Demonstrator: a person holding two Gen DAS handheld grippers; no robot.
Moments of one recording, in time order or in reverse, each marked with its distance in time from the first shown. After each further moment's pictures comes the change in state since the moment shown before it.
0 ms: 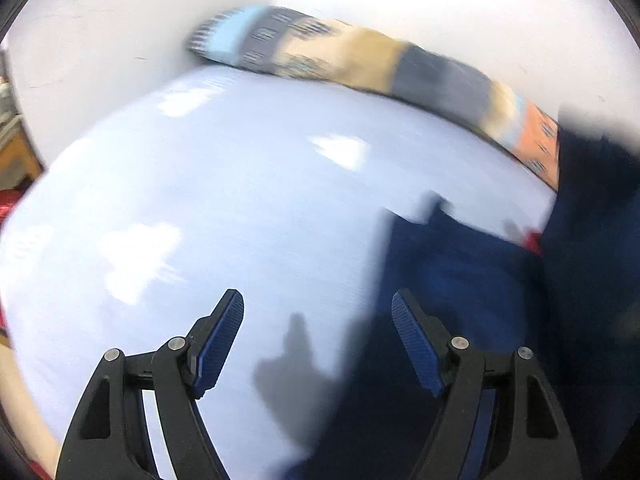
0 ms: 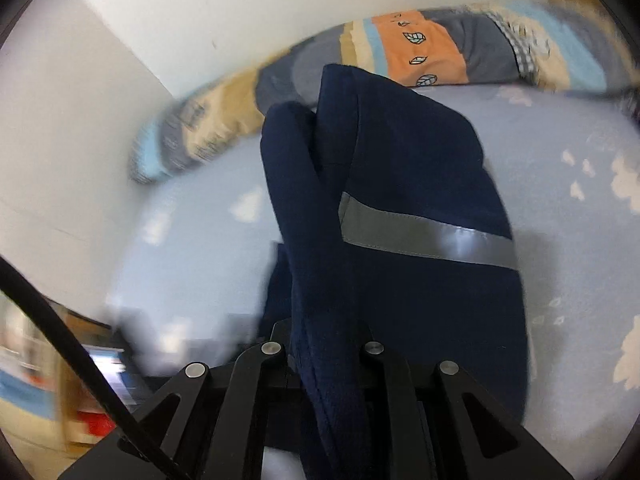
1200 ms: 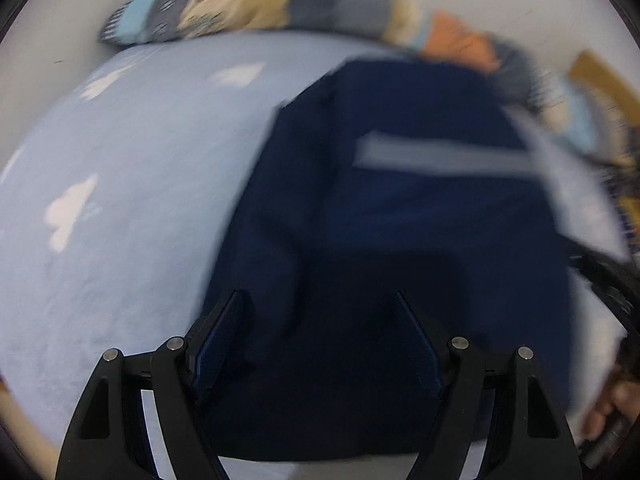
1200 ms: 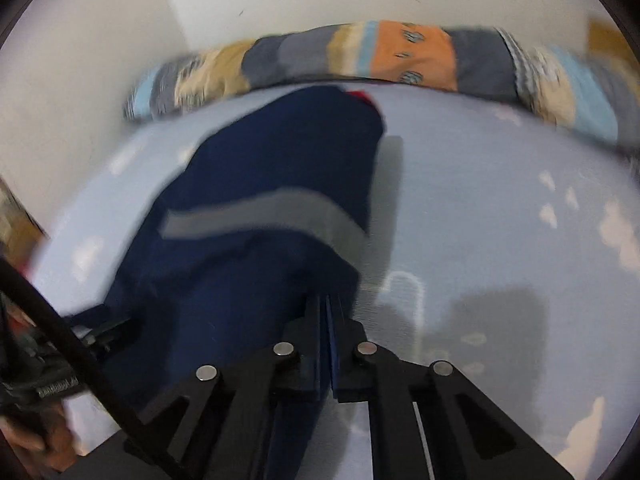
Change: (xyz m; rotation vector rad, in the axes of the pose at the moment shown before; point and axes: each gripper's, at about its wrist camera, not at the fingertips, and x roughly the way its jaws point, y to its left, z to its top) left arm 0.015 -0.056 -0.079 0.256 0.191 -0.154; right arm 0.047 -0.107 -0.034 -0.335 -0.030 -0.080
